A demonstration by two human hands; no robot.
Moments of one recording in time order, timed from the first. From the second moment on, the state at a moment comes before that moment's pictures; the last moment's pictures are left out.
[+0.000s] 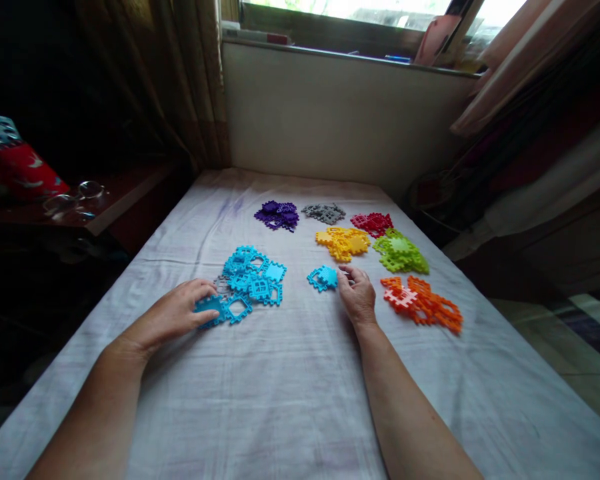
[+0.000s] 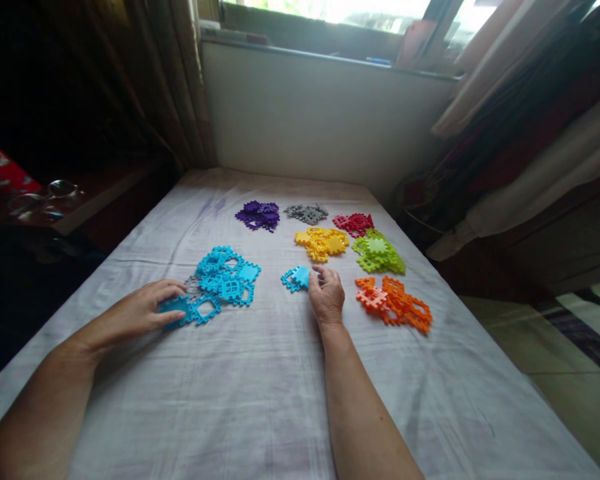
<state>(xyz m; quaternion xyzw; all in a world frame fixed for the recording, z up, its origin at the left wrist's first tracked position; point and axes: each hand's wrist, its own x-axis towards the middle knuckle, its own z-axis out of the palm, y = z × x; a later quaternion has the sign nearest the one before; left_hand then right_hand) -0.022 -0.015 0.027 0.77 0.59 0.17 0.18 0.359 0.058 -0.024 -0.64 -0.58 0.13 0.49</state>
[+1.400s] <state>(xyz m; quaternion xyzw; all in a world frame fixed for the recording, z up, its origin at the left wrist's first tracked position) -0.011 -0.007 0.009 0.67 0.72 0.16 0.04 0.360 0.054 -0.008 -0.68 -0.53 0.22 0.45</state>
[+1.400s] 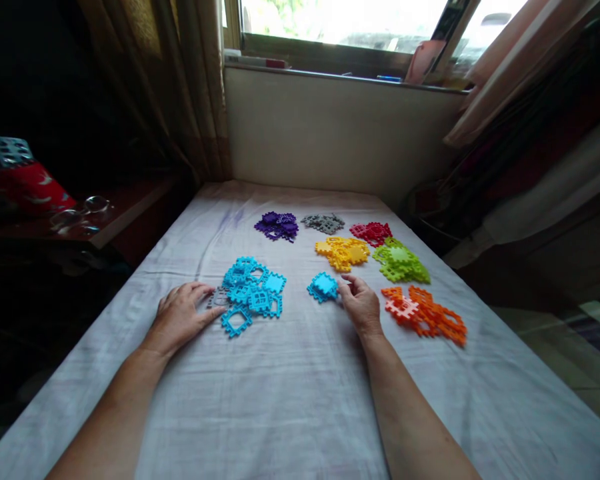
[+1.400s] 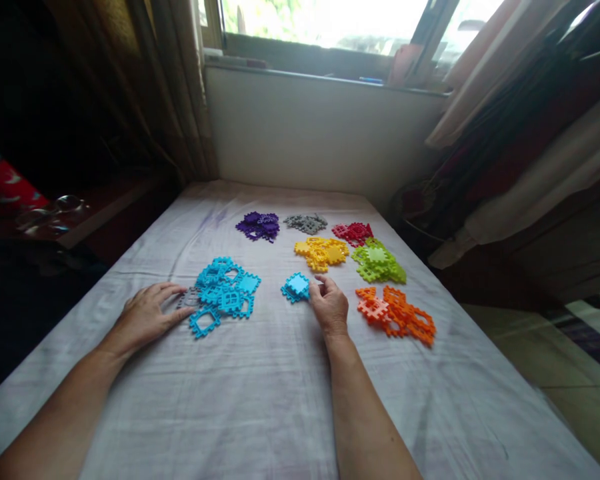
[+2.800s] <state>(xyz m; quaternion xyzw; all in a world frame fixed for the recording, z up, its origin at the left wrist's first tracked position) 0.017 0.007 -0.012 0.58 0.67 0.45 0.12 0.339 0.242 0.063 -0.67 -0.44 0.35 0.48</state>
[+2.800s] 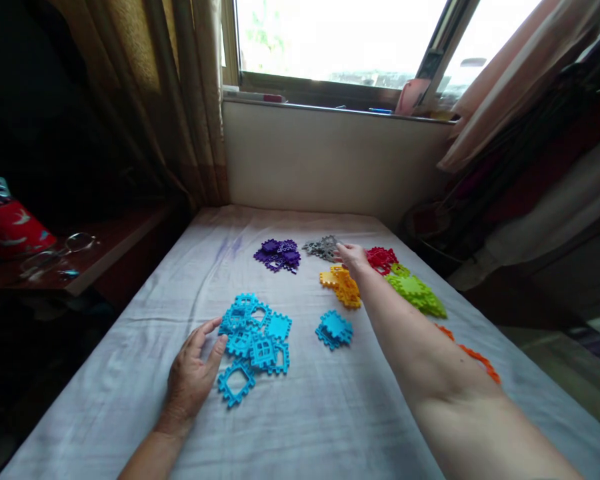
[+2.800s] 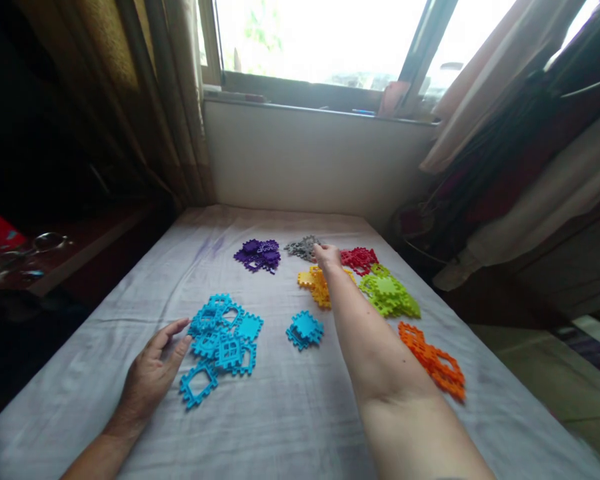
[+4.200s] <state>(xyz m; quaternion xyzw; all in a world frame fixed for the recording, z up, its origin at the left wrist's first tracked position) 0.020 0.008 -0.001 0.62 0.66 0.40 0.14 0.358 0.102 0.013 -0.62 -0.53 0.38 0.44</state>
